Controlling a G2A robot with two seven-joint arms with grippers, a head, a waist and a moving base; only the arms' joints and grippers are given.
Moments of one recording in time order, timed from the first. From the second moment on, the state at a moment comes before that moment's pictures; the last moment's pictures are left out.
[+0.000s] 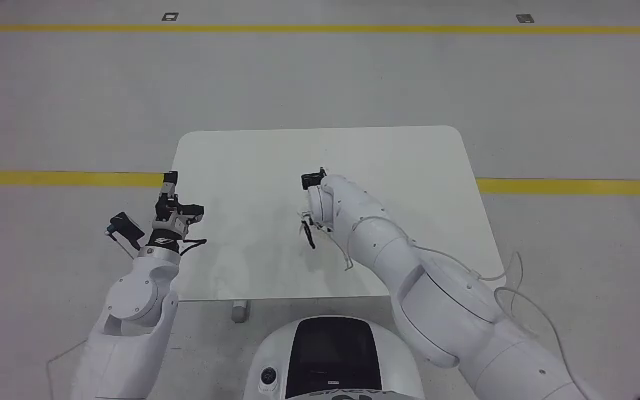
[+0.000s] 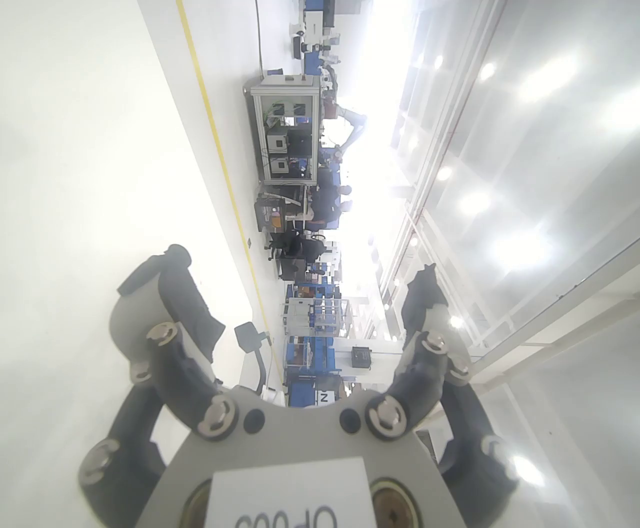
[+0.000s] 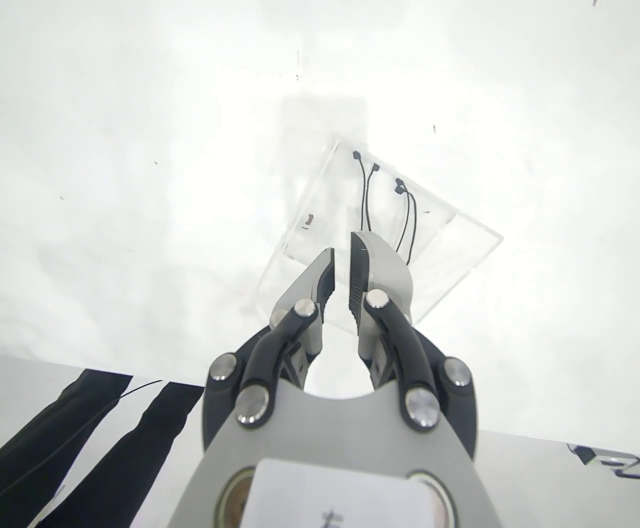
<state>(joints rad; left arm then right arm) 1.73 -1.15 -1.60 -1.80 -0.42 0.00 0.00 -0.53 -1.90 0.60 -0.22 -0.71 0.32 0.86</state>
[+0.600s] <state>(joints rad) 1.73 -1.15 -1.60 -1.80 -0.42 0.00 0.00 -0.54 -1.90 0.63 -0.20 -0.71 0.34 0.76</state>
